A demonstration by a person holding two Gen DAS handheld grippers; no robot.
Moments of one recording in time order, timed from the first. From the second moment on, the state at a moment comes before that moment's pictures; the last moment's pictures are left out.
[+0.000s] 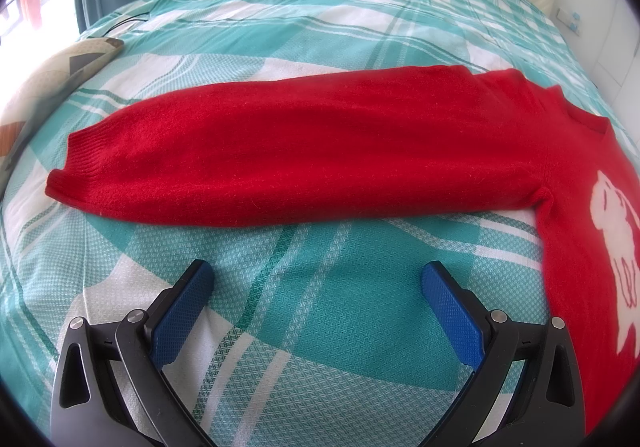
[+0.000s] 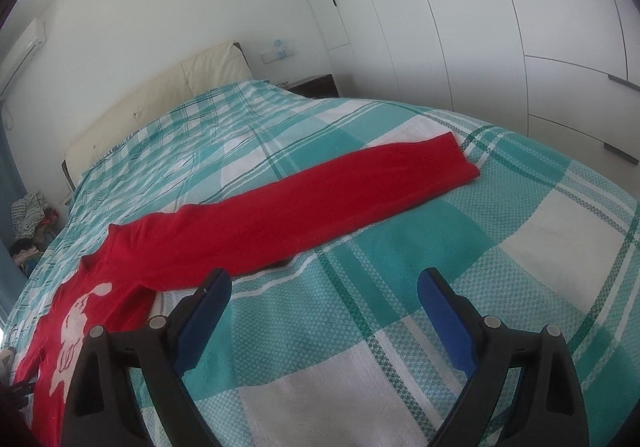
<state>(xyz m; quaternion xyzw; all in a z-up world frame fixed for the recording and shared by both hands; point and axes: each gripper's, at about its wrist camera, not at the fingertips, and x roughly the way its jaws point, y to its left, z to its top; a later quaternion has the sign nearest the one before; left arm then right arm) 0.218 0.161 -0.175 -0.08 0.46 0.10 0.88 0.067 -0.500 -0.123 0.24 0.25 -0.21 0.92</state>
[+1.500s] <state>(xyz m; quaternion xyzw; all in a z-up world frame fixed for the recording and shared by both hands) 0.218 0.160 -0.175 -0.08 0.46 0.10 0.88 0.075 -0.493 -0.131 0.21 0.29 -0.24 0.90</state>
